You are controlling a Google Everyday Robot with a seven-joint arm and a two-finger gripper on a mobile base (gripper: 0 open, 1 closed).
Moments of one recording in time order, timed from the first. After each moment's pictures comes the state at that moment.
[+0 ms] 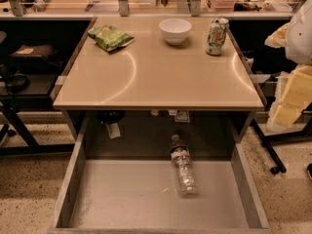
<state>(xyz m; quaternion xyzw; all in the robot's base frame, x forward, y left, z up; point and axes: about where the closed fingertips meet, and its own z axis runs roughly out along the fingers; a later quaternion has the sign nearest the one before) 0.438 -0.217 0.976 -0.60 0.78 -0.03 0.16</state>
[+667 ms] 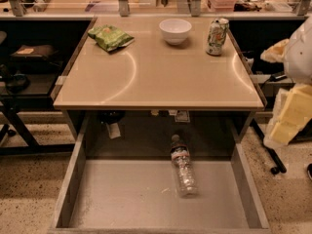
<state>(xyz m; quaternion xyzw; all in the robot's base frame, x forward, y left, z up) 0.422 -0.208 0.958 -0.61 0.77 0.00 0.17</state>
